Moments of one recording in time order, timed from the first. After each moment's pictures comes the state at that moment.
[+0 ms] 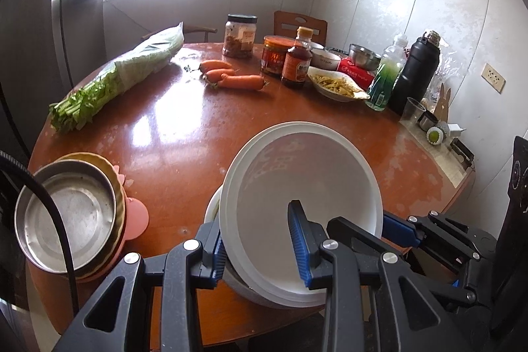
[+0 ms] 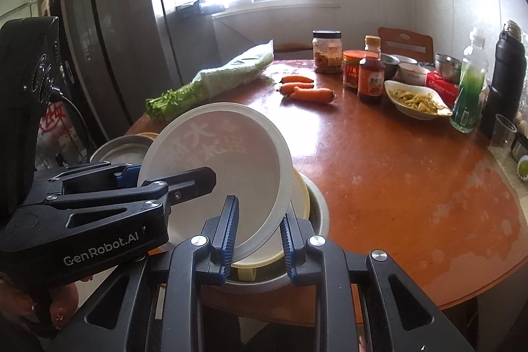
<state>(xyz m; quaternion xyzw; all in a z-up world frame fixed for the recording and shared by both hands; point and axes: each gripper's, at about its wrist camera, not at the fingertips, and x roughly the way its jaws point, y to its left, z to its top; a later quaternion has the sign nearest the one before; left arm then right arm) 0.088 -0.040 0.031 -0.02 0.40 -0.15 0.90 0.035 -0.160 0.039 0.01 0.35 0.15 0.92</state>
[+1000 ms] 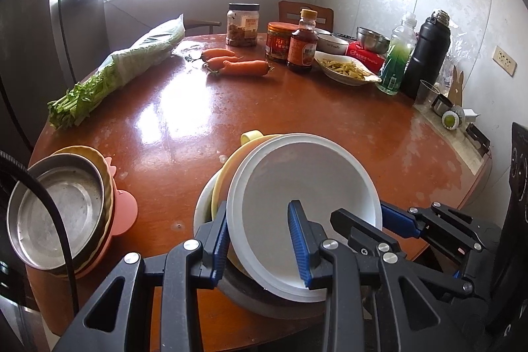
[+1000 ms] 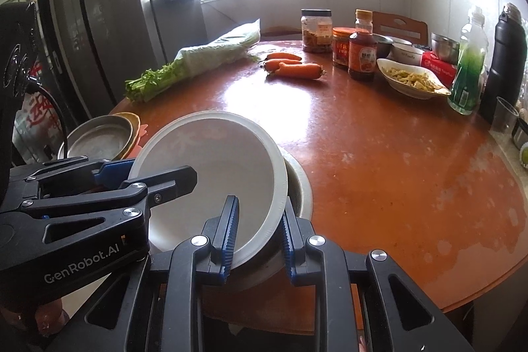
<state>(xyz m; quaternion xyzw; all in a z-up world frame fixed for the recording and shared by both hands) 0.092 -0.060 0.006 0.01 0.40 -0.13 0.90 0.053 -0.174 0.005 0.00 0.37 0.13 0.92</state>
